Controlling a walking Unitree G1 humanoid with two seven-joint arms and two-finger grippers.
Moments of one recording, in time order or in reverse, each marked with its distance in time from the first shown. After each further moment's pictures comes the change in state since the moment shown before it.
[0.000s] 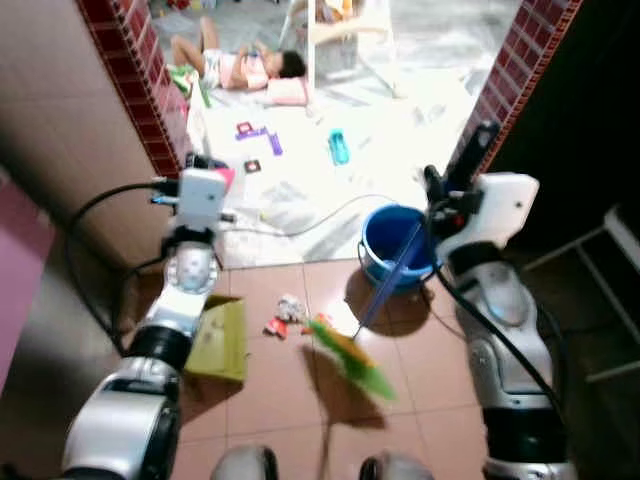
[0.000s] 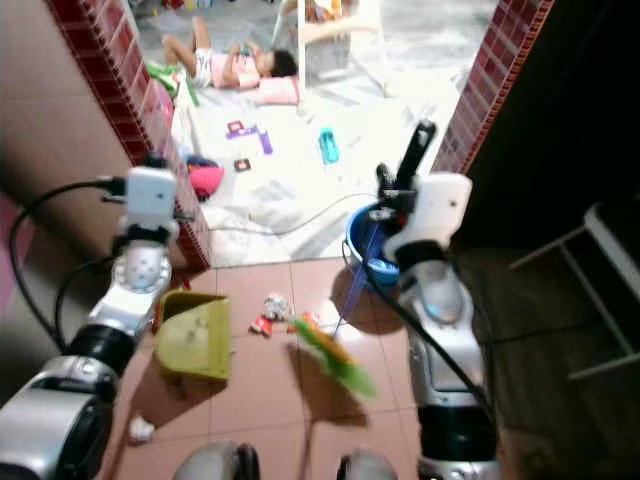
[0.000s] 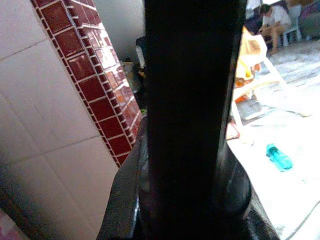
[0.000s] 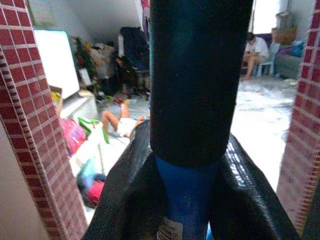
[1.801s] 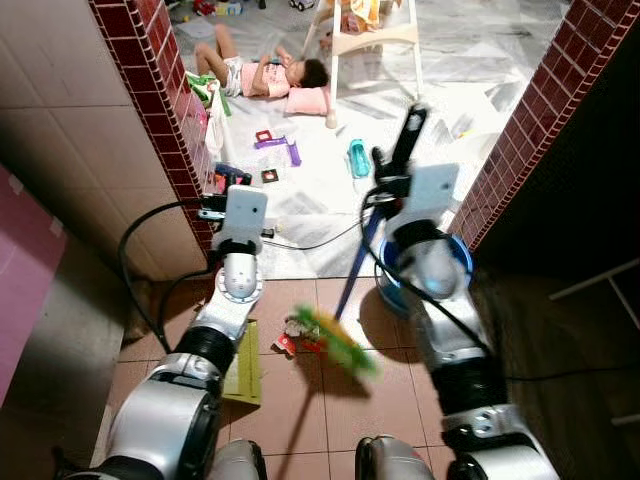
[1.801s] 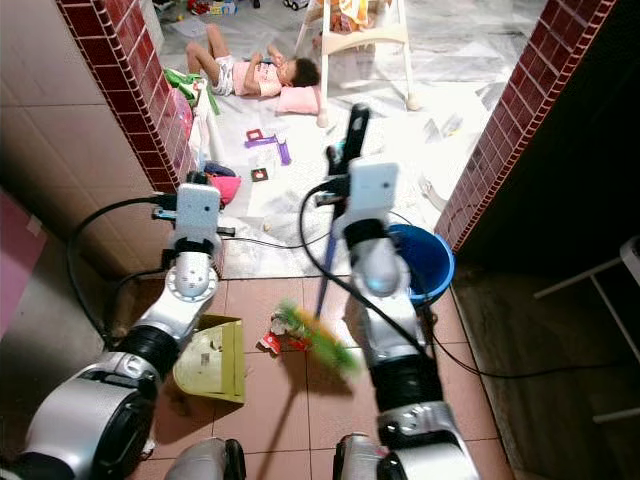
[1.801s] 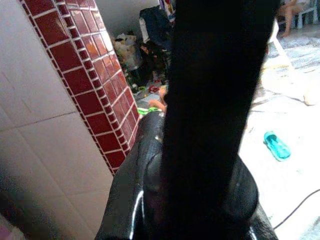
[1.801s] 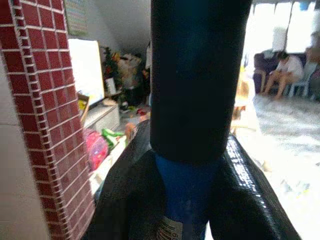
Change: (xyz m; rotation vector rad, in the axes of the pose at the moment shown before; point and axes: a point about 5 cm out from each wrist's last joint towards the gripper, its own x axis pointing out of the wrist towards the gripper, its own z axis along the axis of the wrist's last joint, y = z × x) left arm -0.014 -0.065 0.003 -0.085 0.103 -0.036; right arm 0.039 0.050 -0.024 -0.032 -0.038 0.060
